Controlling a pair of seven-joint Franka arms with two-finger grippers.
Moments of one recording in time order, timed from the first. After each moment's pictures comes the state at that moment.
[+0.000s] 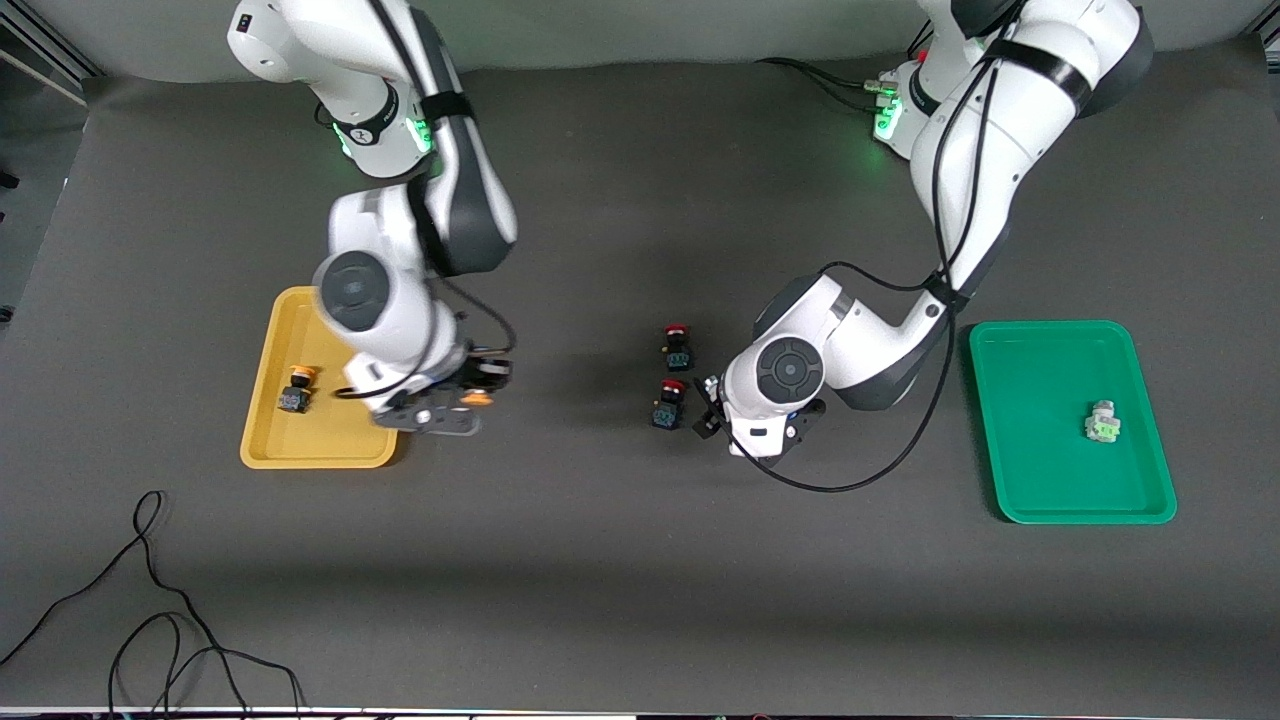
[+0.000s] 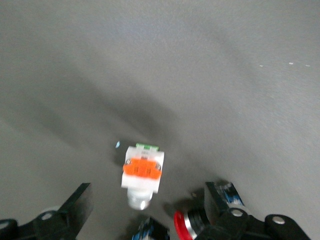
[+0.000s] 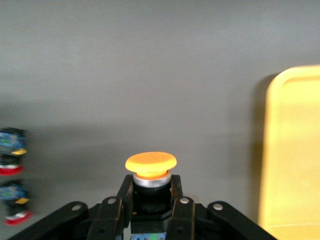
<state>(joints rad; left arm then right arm) -0.16 0.83 -0.53 -1.51 0.22 2.15 -1.47 1.23 0.55 -1.01 -1.75 0.51 1.93 0.11</state>
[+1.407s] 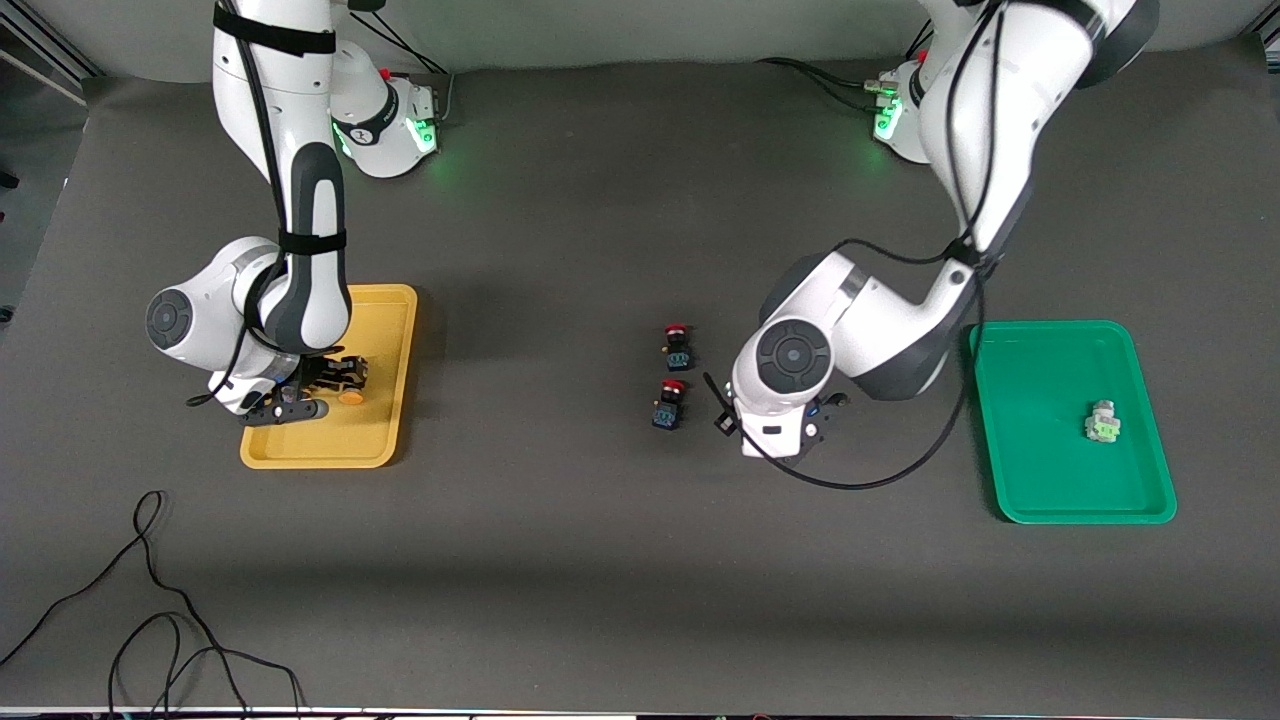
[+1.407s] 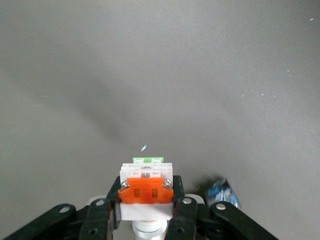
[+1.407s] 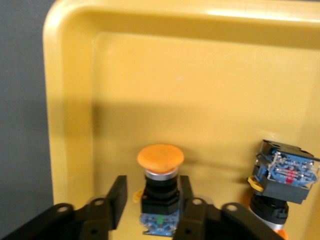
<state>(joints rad) -0.20 0.70 -0.47 -1.35 0.18 1.83 -1.44 1.04 0.65 -1.07 -2.21 0.88 2.23 -0.70</state>
